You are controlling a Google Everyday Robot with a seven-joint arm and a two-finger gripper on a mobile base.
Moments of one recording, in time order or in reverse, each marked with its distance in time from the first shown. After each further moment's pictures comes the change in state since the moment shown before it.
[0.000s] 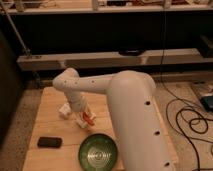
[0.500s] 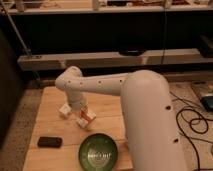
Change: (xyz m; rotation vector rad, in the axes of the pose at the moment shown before) arm -0.017 0.002 -0.023 -0.037 -0.228 -0.182
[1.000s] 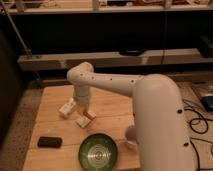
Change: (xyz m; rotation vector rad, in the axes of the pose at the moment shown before) arm 0.001 -0.018 -0.002 -0.192 -0.065 -0.026
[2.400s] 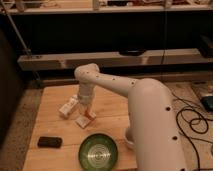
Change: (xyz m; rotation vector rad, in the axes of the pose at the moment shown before) arm -0.004 -0.014 0.026 -0.100 0.044 0.009
